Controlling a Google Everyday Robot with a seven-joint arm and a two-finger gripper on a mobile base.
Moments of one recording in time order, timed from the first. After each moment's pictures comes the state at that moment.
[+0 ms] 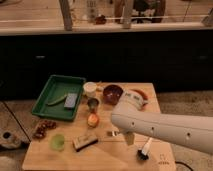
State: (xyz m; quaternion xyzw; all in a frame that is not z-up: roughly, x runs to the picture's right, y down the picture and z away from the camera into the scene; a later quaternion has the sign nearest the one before) arm 0.096 0.197 0.681 -0.25 0.01 -0.13 0.96
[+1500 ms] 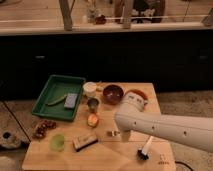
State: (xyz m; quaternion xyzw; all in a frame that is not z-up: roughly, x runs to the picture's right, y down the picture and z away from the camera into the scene) arm 0.098 0.205 0.729 -0.23 -0.02 -0.05 0.97
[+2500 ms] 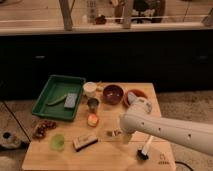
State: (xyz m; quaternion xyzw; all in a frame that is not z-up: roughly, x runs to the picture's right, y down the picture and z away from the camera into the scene) arm 0.100 0.222 0.756 -0.25 -0.06 0.01 0.97
